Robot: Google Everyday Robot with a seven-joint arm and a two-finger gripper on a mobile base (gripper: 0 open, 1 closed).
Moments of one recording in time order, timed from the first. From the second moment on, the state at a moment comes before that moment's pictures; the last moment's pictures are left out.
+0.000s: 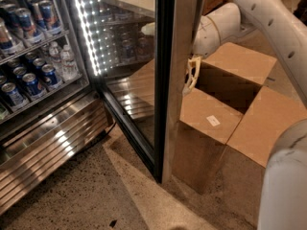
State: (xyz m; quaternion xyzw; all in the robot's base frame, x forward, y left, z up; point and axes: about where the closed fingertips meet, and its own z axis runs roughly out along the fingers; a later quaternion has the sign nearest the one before) arm 0.561 -0.022 0.932 -0.77 0.31 0.37 0.43
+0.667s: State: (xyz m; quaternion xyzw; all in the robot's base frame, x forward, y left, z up) arm 0.561 -0.022 0.932 -0.77 0.31 0.37 0.43
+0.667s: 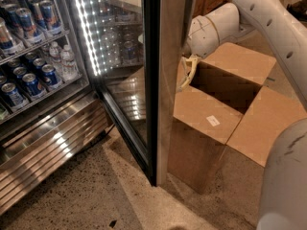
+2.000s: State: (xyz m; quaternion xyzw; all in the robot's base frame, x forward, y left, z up) arm 0.561 0.003 0.921 -0.75 0.34 0.35 0.45
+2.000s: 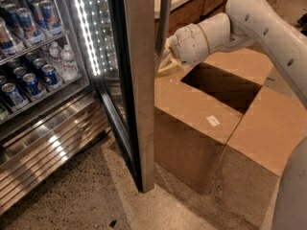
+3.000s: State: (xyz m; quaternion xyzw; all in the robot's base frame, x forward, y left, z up) arm 0.550 0.020 0.915 -0.74 0.33 0.36 0.45
